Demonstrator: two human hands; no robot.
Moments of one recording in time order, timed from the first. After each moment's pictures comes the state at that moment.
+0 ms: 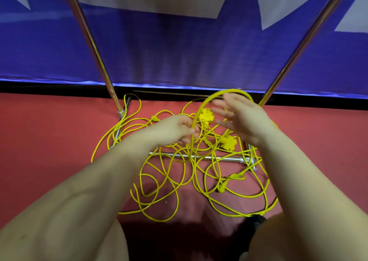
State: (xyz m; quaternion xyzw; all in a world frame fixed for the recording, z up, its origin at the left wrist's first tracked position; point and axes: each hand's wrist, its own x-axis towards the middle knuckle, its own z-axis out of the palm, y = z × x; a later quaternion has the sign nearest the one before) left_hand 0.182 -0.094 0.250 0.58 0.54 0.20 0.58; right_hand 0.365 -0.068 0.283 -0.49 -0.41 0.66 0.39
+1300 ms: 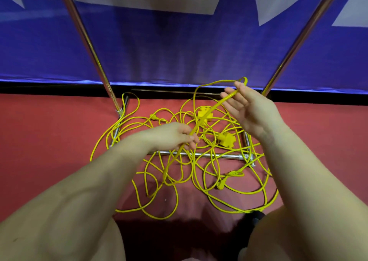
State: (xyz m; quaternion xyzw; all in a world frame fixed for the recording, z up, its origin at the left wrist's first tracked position) left_hand 0.184 -0.105 0.250 0.62 0.52 0.10 0.57; right_hand 0.373 -0.064 0.292 -0.44 -0.27 0.68 0.51
